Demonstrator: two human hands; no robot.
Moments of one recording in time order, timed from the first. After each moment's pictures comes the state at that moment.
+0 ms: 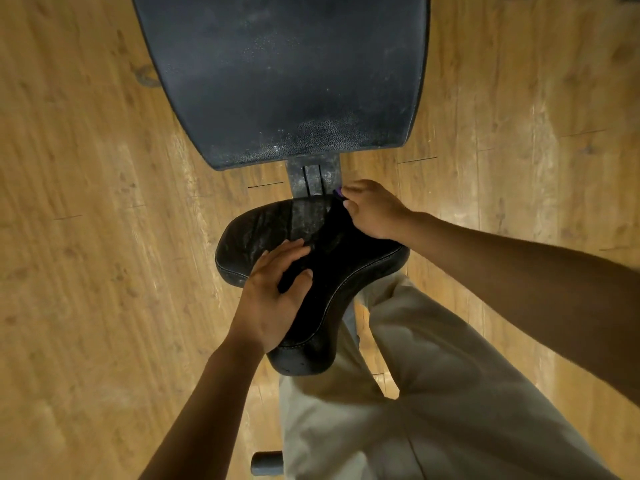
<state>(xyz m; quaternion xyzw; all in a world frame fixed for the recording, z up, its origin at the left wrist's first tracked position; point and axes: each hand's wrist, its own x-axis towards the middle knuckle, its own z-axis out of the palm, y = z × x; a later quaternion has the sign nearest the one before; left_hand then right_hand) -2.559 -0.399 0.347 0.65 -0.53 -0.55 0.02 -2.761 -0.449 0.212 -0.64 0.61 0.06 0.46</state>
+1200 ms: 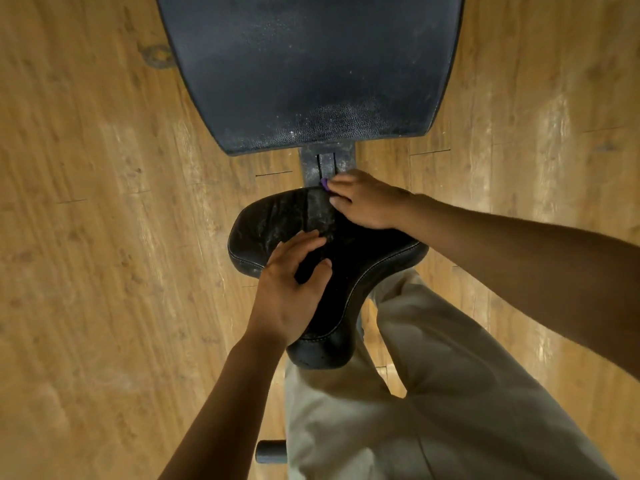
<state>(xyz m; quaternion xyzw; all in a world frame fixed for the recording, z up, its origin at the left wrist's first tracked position) -2.558 -0.395 0.343 0.67 -0.50 -0.54 0.04 -2.730 -0.464 0.226 -0.66 0.55 0.07 0.51</state>
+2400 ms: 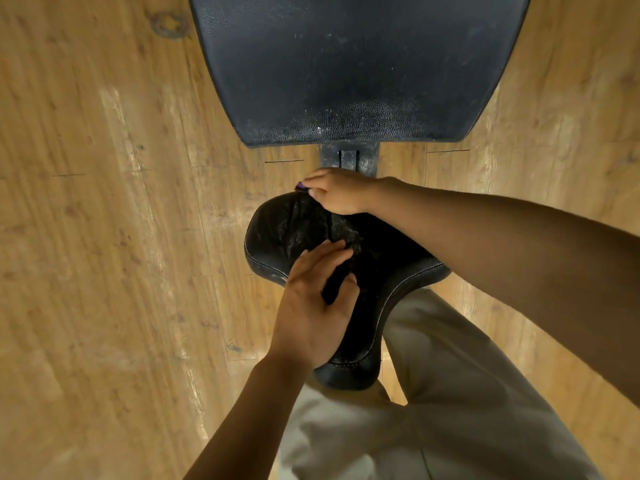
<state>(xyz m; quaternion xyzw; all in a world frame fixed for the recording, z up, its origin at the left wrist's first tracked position) -2.554 -0.393 0.337 0.66 -0.50 -0.55 0.07 -2.665 -0.513 0.184 -0.66 0.47 0.14 0.57</state>
